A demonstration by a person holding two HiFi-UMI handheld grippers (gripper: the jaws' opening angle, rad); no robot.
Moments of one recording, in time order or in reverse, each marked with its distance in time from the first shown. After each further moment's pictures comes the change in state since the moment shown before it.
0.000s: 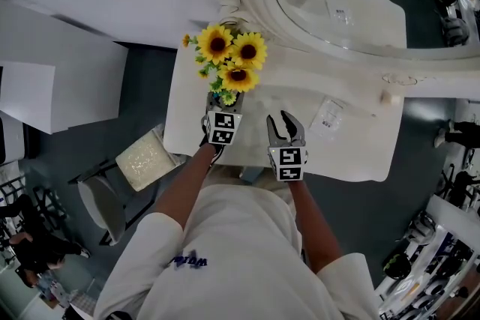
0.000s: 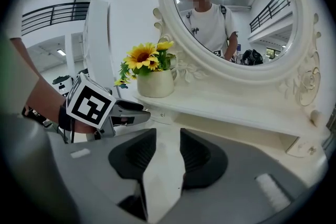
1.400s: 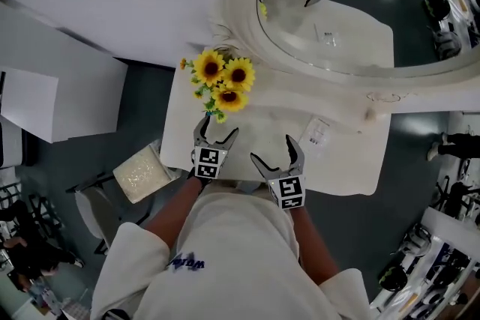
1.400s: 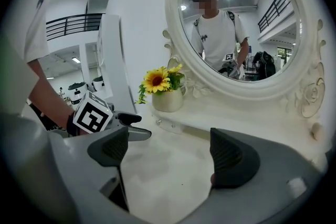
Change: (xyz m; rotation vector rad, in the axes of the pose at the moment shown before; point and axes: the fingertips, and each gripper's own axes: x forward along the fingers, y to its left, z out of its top) left arm -0.065 -0.018 -0.009 -0.071 0.022 -0.044; right arm -0.060 0.013 0.032 -0.019 -0.067 0.141
